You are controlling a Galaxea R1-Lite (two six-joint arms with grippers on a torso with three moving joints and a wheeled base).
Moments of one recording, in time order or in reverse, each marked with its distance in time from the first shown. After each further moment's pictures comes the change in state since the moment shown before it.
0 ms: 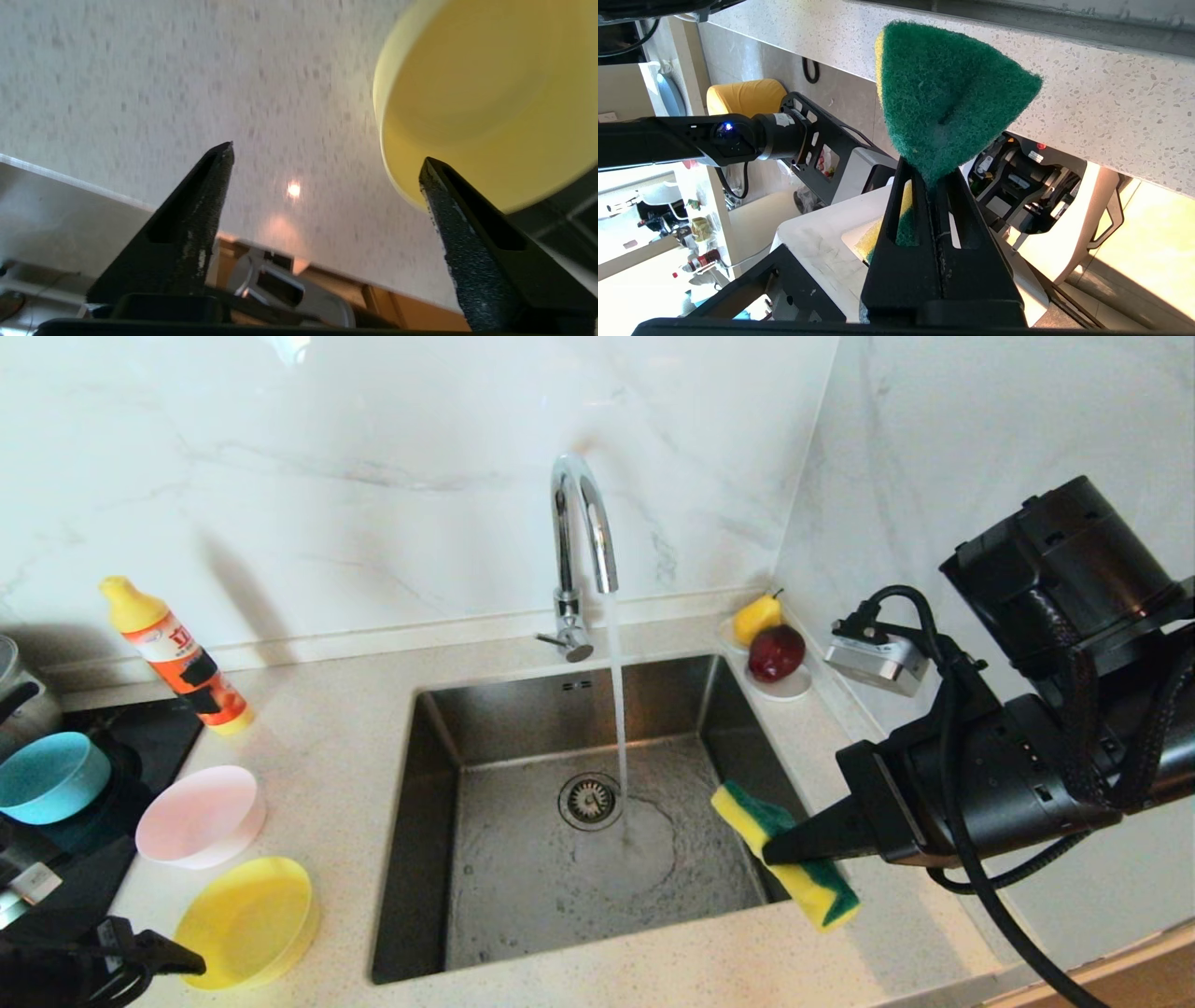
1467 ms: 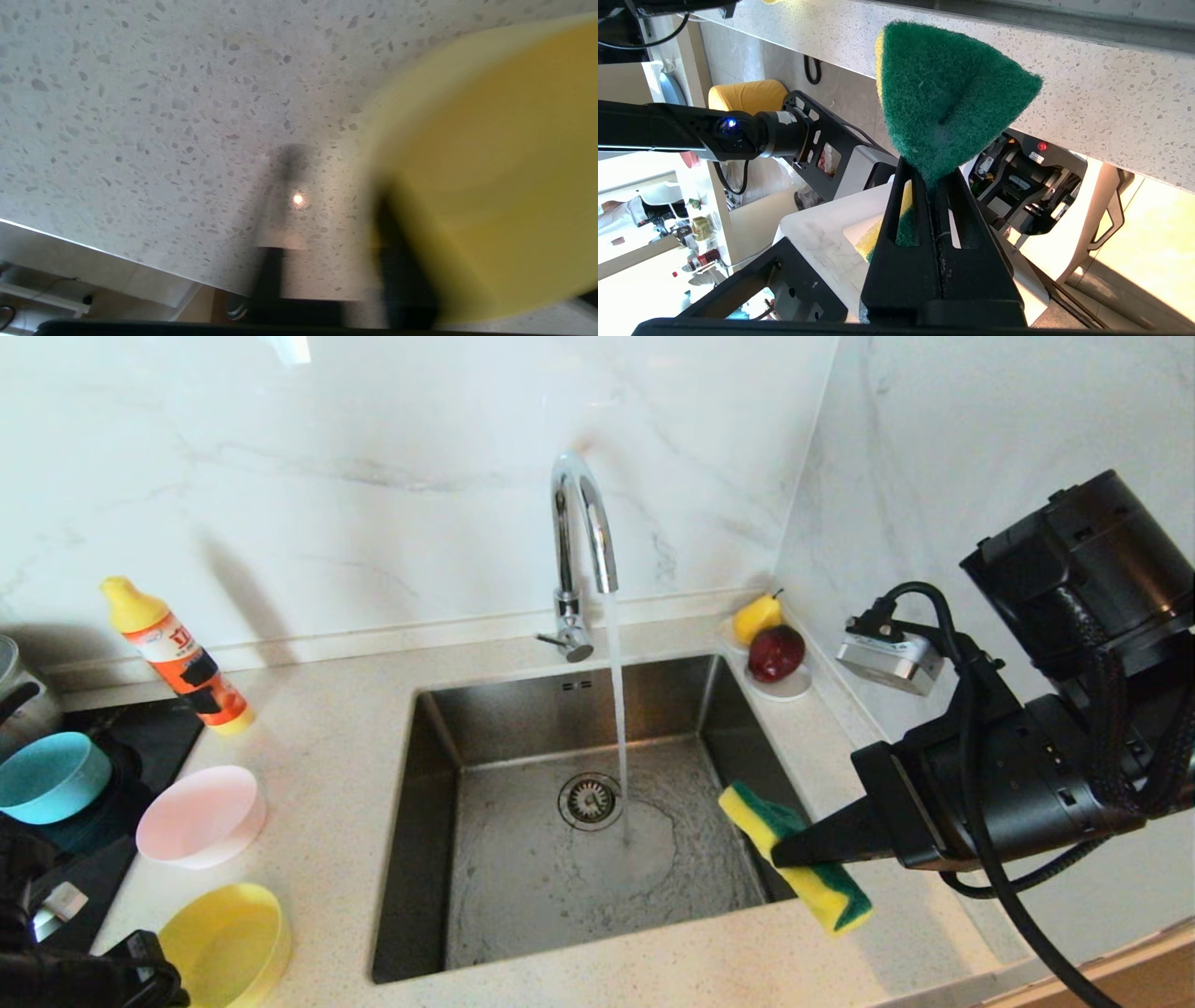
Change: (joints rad) left arm -0.003 0.133 0.095 -0.231 0.037 -0.031; right arm 0.000 -0.023 0.013 0.001 0.002 0.000
